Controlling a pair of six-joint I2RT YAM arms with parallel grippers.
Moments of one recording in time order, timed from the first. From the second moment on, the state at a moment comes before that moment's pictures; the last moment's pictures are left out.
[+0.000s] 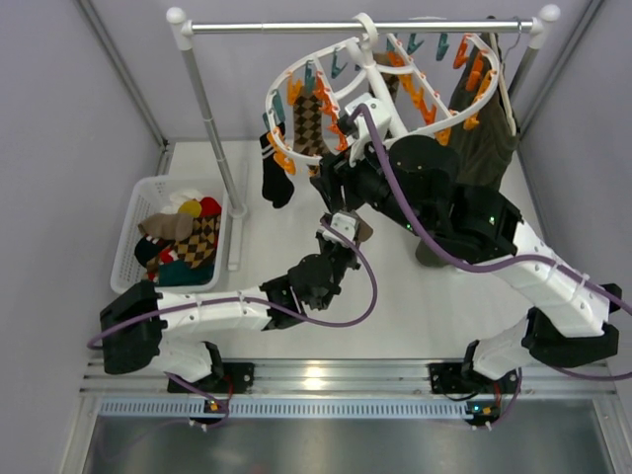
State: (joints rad) left arm -1.21 1.37 0.82 0.62 -0.77 -0.02; right arm 1.15 1.43 2.00 -0.72 0.40 0.05
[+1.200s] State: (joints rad) left arm -1.23 1.30 0.79 0.62 -0.70 -0.03; right arm 1.18 1.56 1.91 -0.62 0.59 -0.05
